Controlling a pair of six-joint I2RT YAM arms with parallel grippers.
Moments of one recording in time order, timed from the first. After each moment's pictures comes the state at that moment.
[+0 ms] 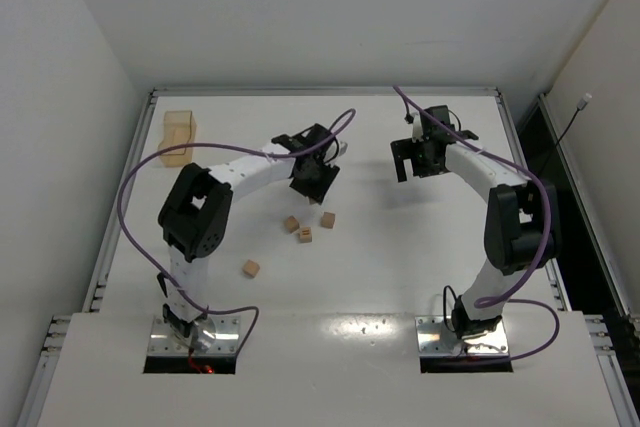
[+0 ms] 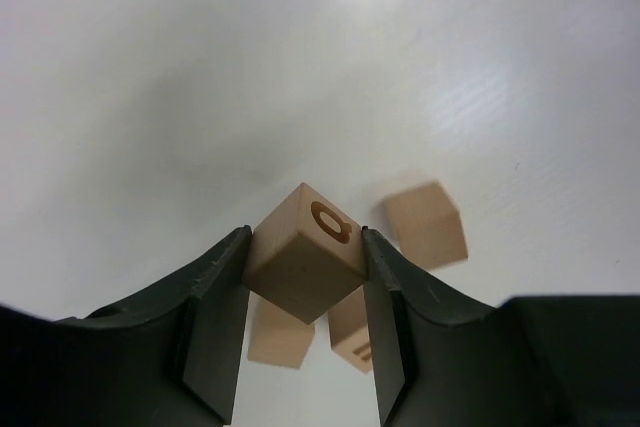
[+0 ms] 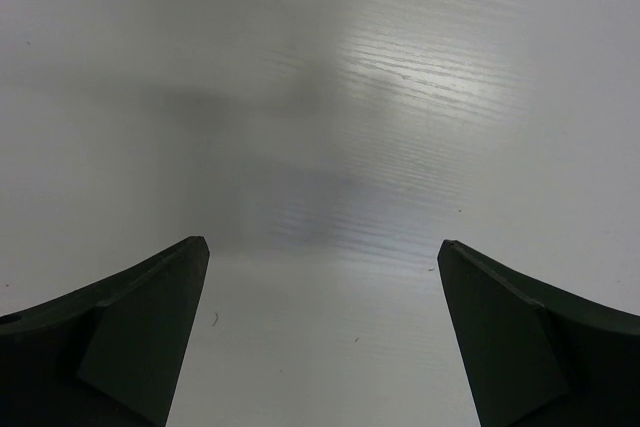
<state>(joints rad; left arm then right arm) -0.64 1.96 1.48 -0.68 0.01 -0.11 0.15 1.73 1.19 -0.48 0.01 -0.05</state>
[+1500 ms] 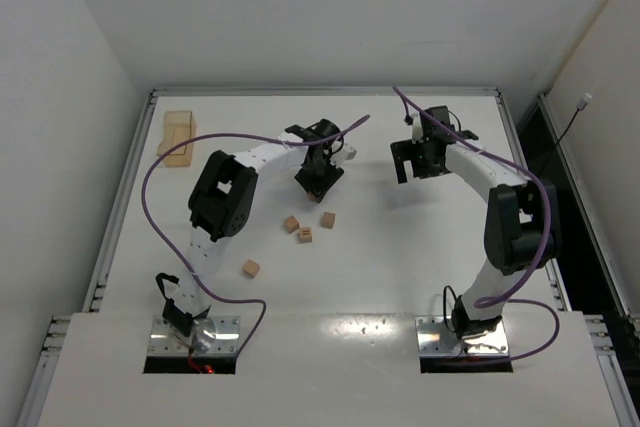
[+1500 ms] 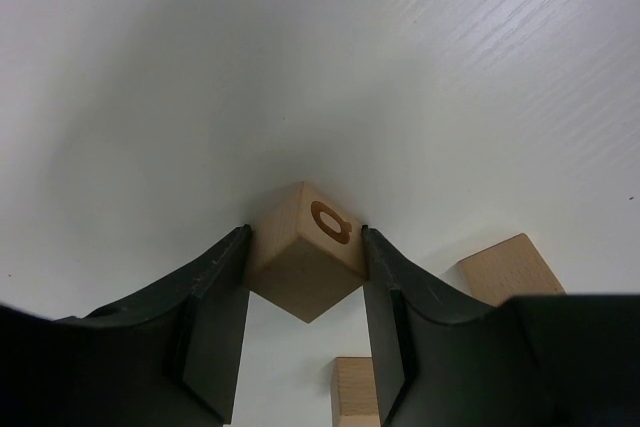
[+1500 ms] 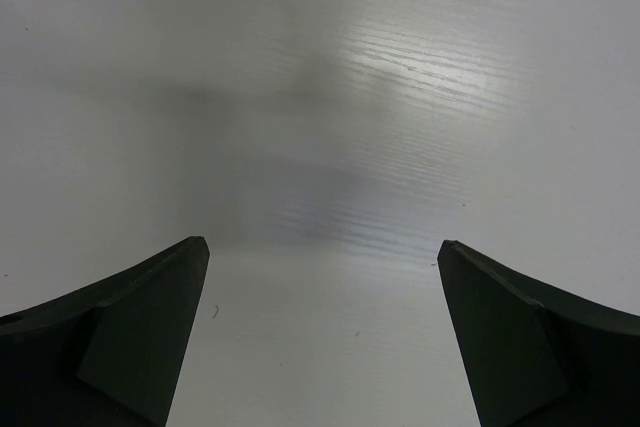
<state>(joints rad) -0.59 2.24 1.77 -0.80 0.07 0.16 0.15 1.74 1.19 -0.50 0.01 -0.05</state>
